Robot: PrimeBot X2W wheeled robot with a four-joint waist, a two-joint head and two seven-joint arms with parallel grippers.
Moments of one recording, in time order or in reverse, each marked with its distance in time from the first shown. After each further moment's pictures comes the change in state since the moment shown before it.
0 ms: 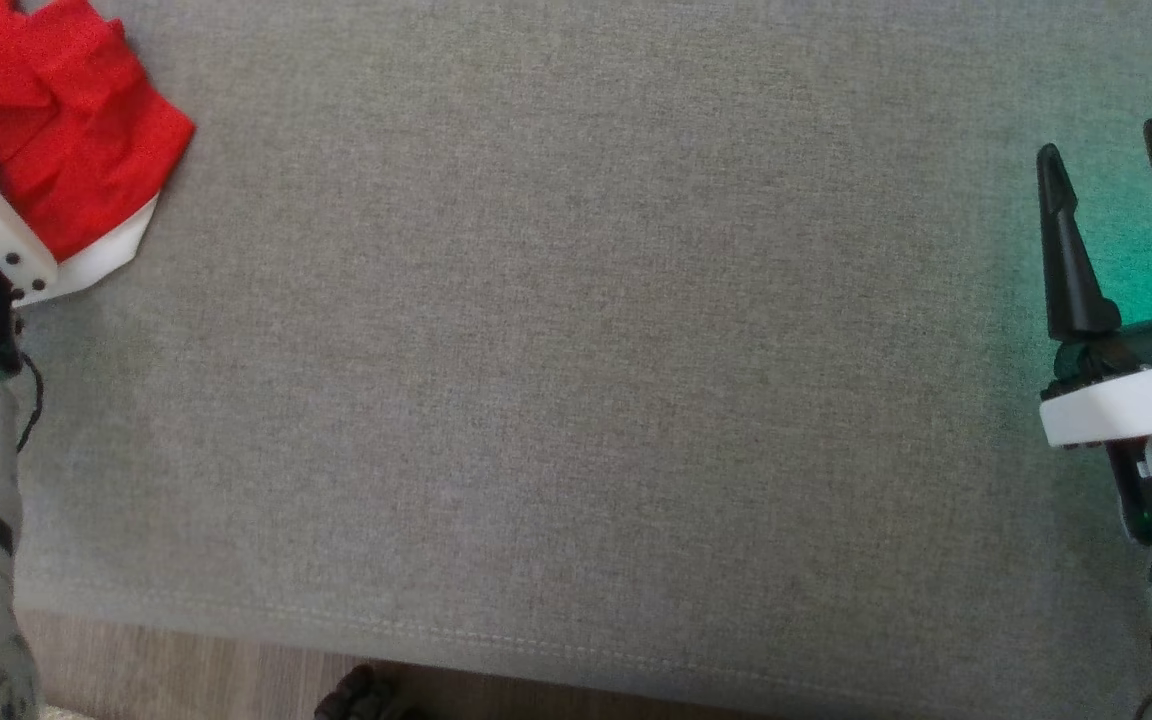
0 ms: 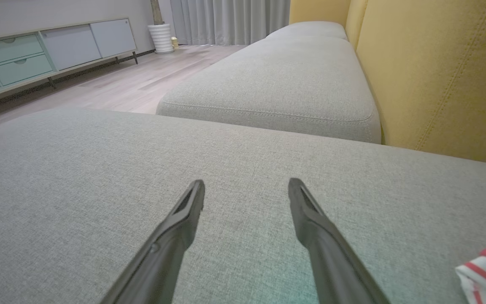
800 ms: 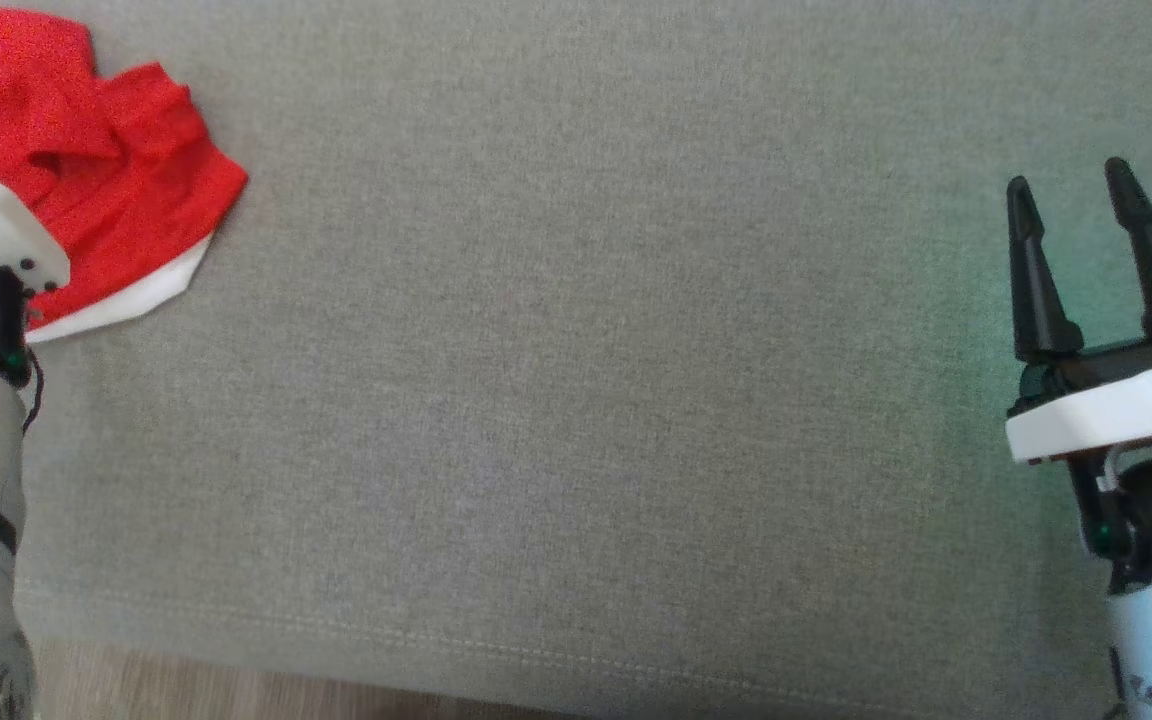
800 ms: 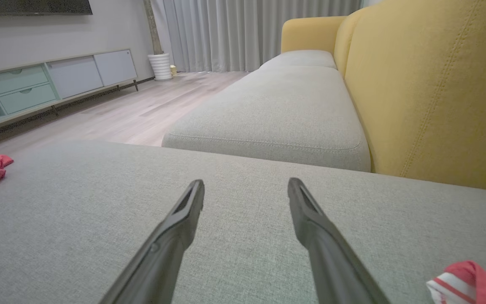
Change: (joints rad) left arm -0.038 0.007 -0.065 0.089 0.005 -0.115 -0.213; right arm 0.003 0.049 0.004 0.086 0.001 0.000 -0.037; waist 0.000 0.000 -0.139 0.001
